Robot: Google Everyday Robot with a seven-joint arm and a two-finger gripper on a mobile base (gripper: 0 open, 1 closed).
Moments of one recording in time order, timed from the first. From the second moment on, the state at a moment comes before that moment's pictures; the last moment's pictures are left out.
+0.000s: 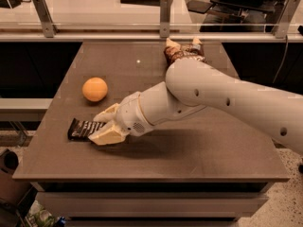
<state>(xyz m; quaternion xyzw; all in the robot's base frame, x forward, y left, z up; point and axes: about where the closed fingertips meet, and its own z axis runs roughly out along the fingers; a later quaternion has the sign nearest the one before) 0.456 0.130 0.823 -0.62 0.62 0.34 0.35</state>
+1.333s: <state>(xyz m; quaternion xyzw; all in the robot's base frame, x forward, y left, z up) 0.479 0.077 0.915 -0.64 0.55 0.32 0.44</state>
